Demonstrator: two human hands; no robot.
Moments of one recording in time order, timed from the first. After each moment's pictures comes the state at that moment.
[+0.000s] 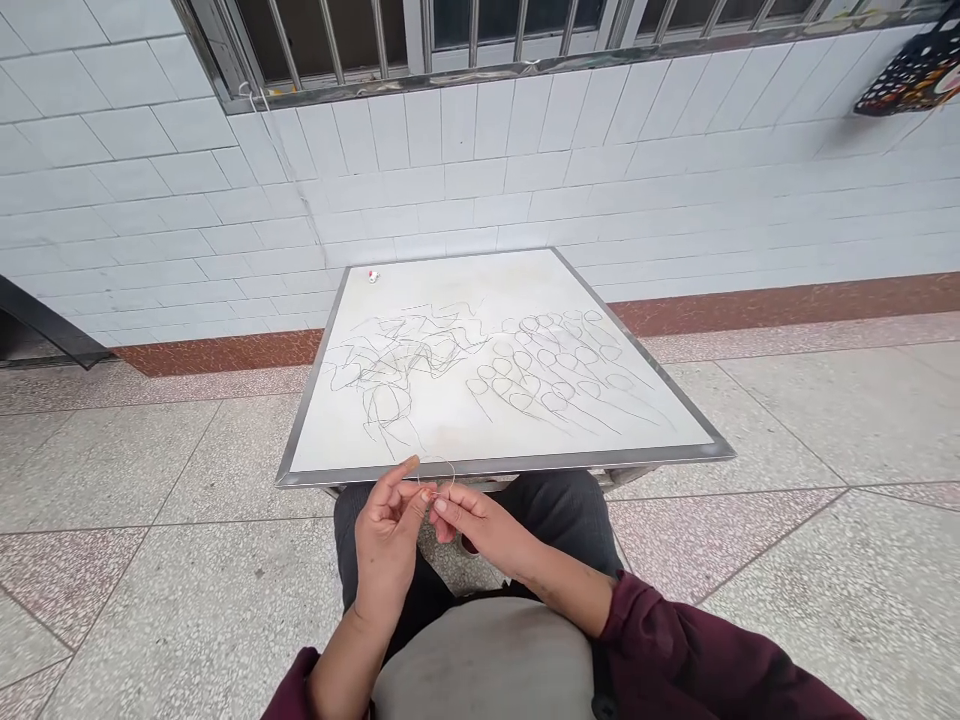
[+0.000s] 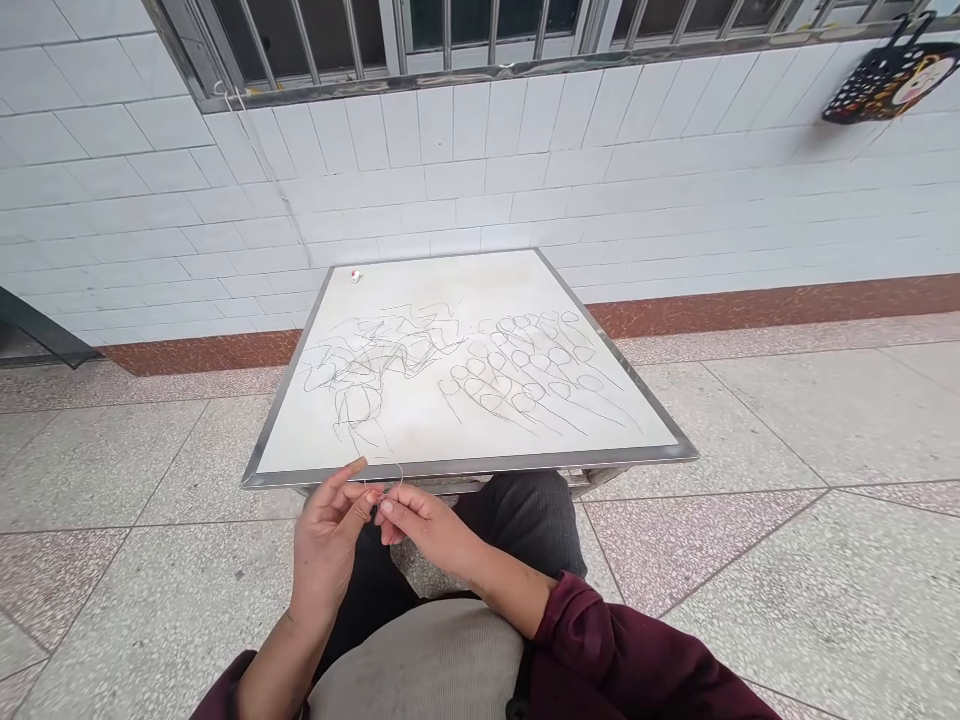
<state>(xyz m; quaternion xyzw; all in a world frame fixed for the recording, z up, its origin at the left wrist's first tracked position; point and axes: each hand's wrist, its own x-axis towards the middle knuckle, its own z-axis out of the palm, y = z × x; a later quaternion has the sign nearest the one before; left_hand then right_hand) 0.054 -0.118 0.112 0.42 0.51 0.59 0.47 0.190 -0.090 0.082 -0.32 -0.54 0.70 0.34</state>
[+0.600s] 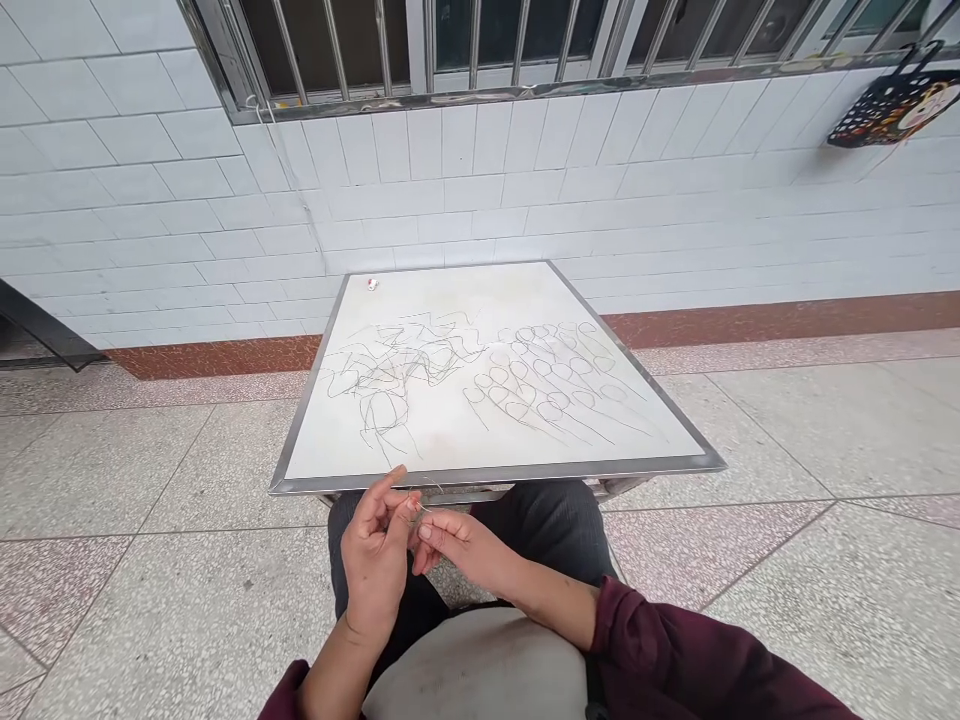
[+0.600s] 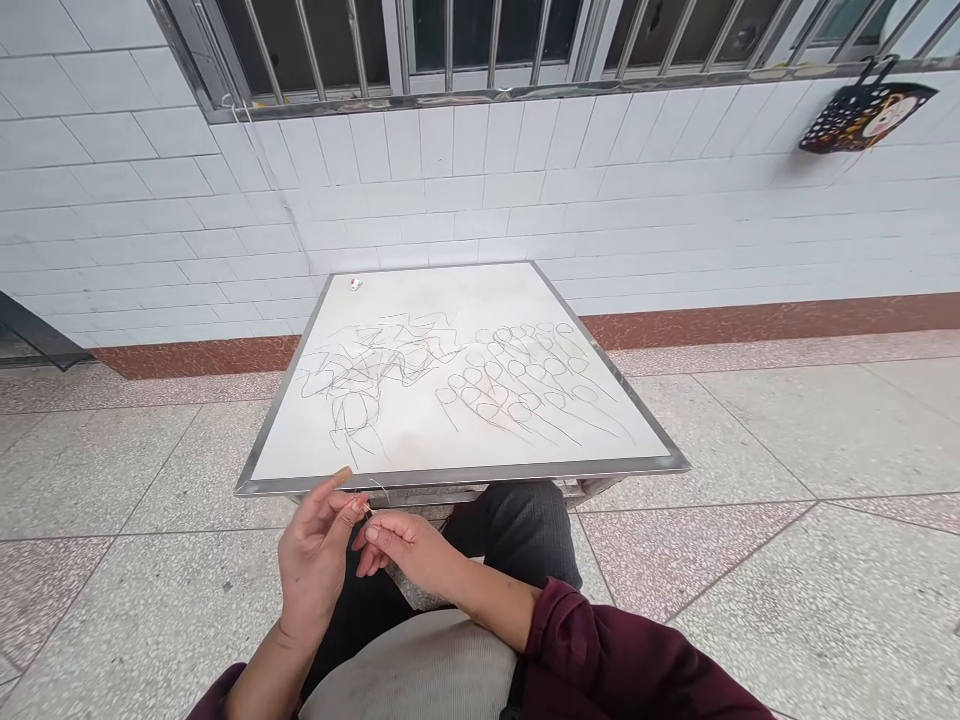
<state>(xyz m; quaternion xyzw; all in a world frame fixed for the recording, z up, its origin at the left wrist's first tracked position) 0.046 -0.120 0.104 0.43 0.56 0.59 0.39 0.175 -0.095 0.060 -0.26 -0.57 0.71 0.32</state>
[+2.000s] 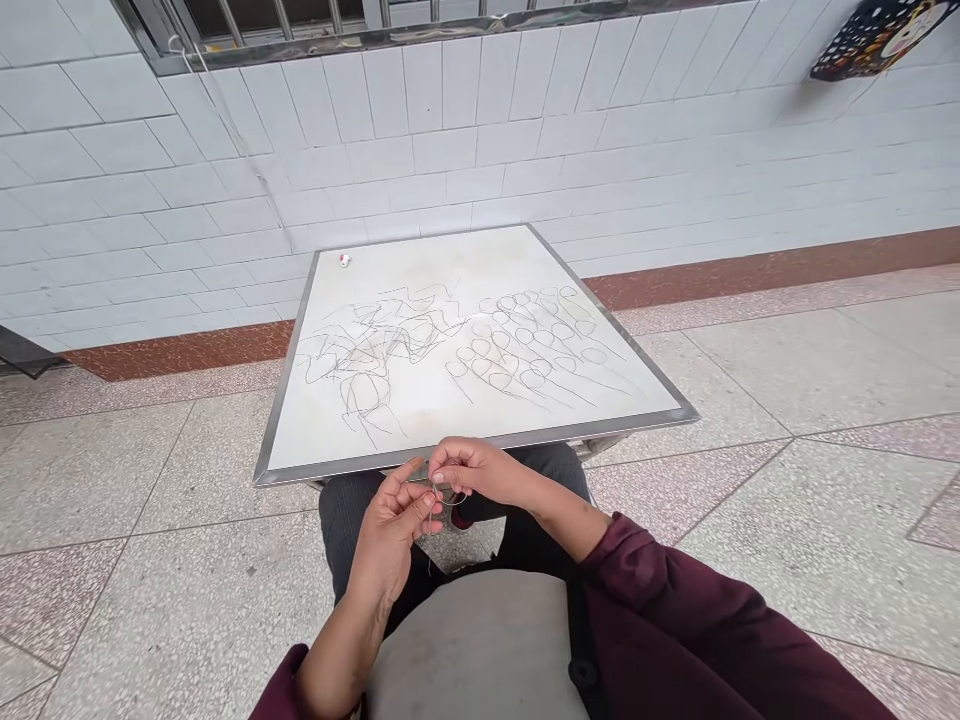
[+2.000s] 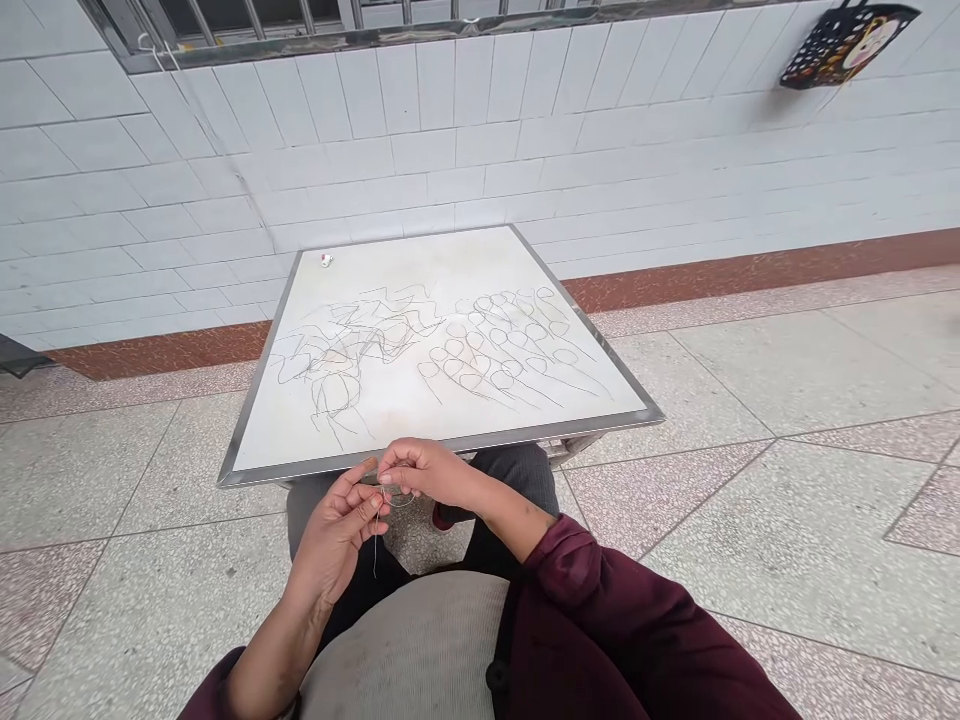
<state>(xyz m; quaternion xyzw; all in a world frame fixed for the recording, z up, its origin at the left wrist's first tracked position) 0.059 -0.118 0.096 0.31 0.47 0.49 0.67 0.226 -0.049 0.093 -0.32 -0.63 0.64 0.30</state>
